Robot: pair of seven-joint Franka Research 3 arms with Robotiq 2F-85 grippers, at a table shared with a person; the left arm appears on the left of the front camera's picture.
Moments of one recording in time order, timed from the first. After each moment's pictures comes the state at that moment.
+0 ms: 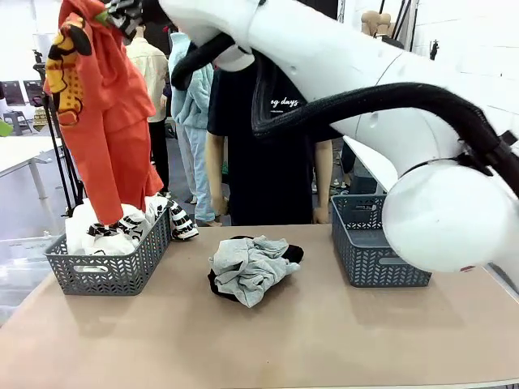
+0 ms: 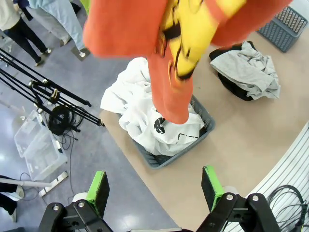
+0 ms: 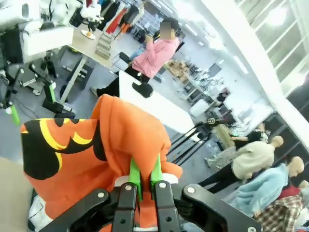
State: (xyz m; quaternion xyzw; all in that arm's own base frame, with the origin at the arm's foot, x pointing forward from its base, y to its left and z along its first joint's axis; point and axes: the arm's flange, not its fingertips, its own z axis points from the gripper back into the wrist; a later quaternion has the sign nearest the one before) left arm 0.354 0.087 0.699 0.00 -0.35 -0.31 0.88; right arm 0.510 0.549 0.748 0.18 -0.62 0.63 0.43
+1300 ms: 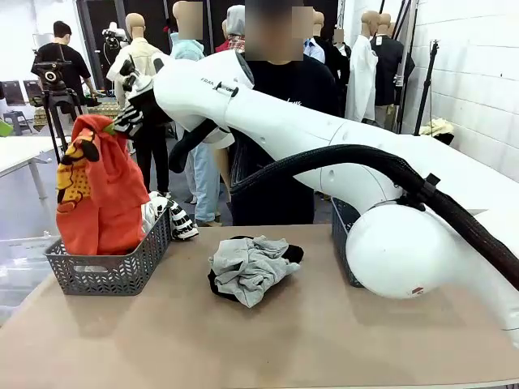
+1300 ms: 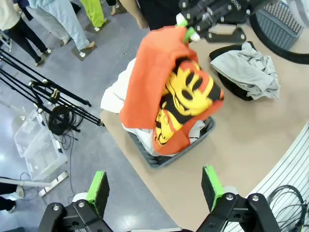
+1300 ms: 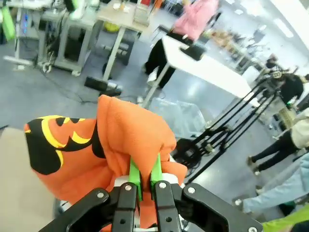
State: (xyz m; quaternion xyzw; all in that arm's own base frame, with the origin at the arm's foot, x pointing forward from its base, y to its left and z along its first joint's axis) left arm 0.354 0.087 0.699 0.00 -0.35 -0.31 0.88; right arm 0.556 0.596 0.587 0.25 -0.50 0.66 0.51
